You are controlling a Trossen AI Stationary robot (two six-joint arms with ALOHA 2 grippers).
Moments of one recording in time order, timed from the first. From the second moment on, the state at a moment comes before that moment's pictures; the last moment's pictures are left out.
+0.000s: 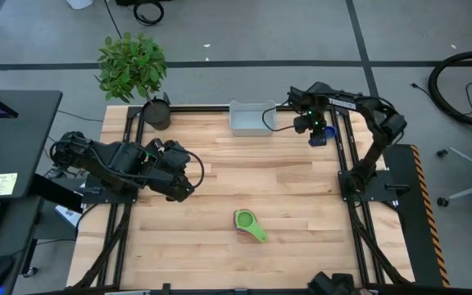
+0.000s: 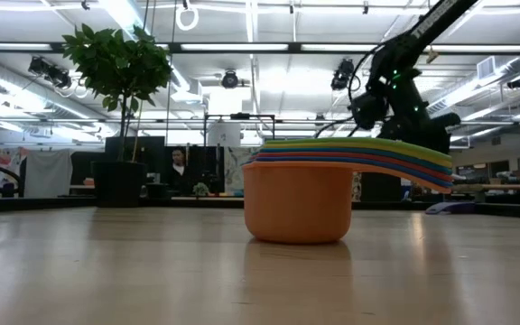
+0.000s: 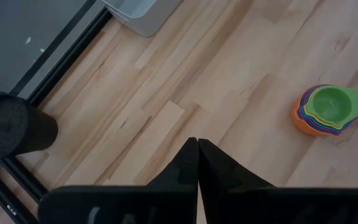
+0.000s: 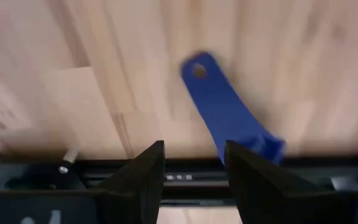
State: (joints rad) left arm -0.37 1.50 1.79 -1.57 -0.57 -0.91; right arm -0.84 1.70 1.19 -1.30 0.14 -0.73
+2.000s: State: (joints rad) left arm -0.28 1.50 1.79 -1.57 -0.53 -0.88; right arm -0.91 1.86 1.21 -1.11 0.31 -0.66
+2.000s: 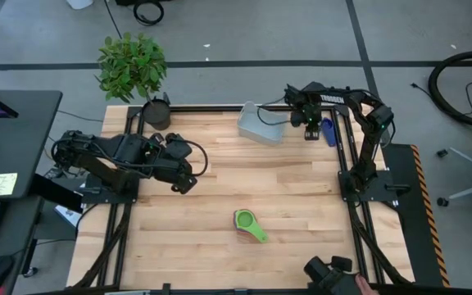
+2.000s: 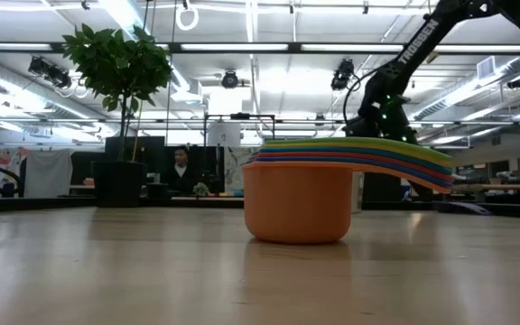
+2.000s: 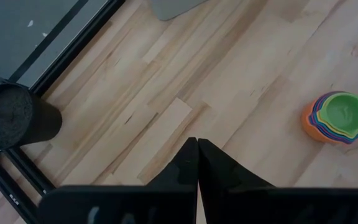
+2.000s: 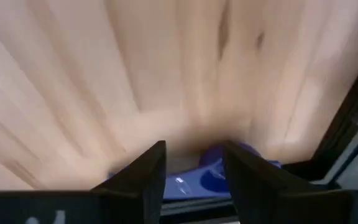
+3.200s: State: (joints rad) left arm -0.28 1.50 1.79 -1.57 -0.53 -0.88; right arm -1.09 1.86 1.26 -1.14 0.16 0.06
